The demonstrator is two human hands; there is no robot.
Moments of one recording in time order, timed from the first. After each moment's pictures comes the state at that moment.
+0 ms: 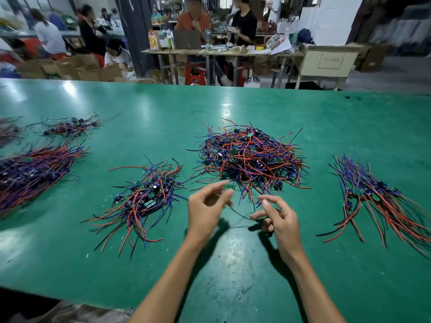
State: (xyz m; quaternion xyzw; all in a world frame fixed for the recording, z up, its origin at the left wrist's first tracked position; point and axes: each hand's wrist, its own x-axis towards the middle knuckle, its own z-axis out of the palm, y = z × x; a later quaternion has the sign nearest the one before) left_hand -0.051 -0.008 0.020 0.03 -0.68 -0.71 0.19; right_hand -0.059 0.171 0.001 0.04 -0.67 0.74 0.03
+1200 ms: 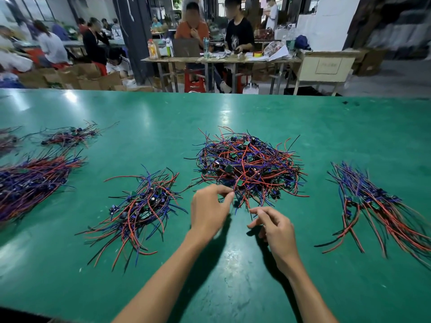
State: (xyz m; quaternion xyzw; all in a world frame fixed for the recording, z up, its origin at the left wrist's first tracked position) left_hand -0.087 -0.001 0.036 0.05 -0.89 -0.40 0.21; right_hand -0.073 0.170 -0.005 0.01 -0.72 0.70 0.02
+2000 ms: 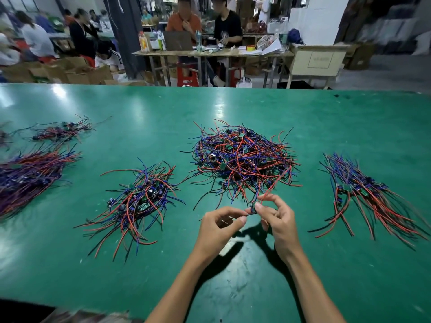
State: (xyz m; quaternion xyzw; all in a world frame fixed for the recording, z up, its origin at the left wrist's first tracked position) left_hand -0.025 0.015 0.001 -0.03 -0.70 -0.71 0.02; right_hand -0.060 0.181 0.000 0.04 -0.64 0.77 0.01
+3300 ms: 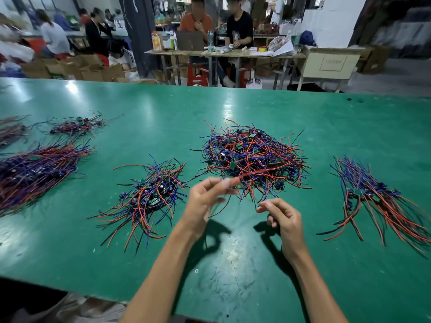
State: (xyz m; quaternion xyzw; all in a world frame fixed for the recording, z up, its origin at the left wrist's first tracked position) left_hand -0.039 -0.026 0.056 -0.01 -0.61 -0.79 0.02; right_hand -0.061 0.179 -0.008 0.04 -0.65 0.76 0.03
